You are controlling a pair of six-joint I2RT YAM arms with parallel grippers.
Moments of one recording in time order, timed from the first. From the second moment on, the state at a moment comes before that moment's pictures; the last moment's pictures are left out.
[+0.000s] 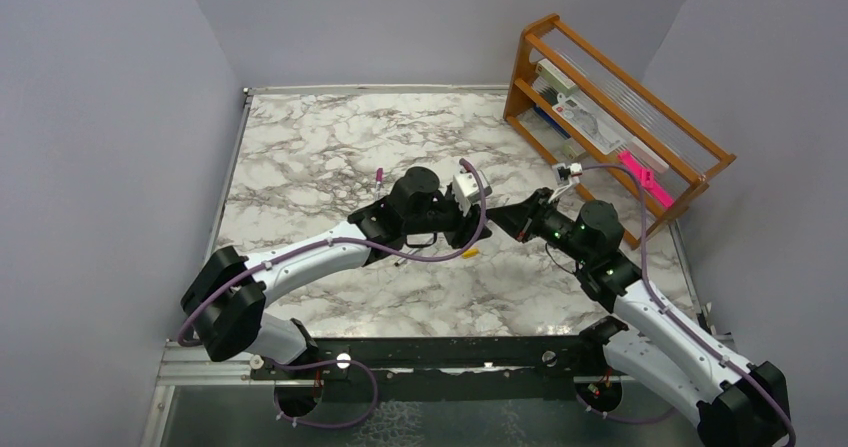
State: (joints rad) left arm -0.90 1.41 0.95 0.10 0.40 -0.05; right arm 0.48 0.79 0.45 0.25 -0.34 0.67
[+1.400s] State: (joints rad) left arm -0.90 1.47 0.96 0.17 0.47 -0.08; right arm 0.48 0.72 0.49 0.15 -0.19 0.67
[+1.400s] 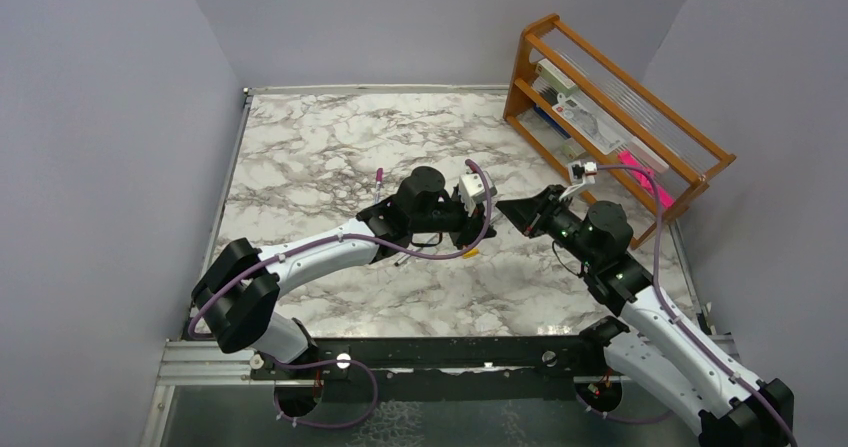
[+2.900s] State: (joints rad) left arm -0.74 1.38 0.81 0.21 0.44 -0.16; right arm 0.48 0.71 0.51 0.02 -0.13 0.53
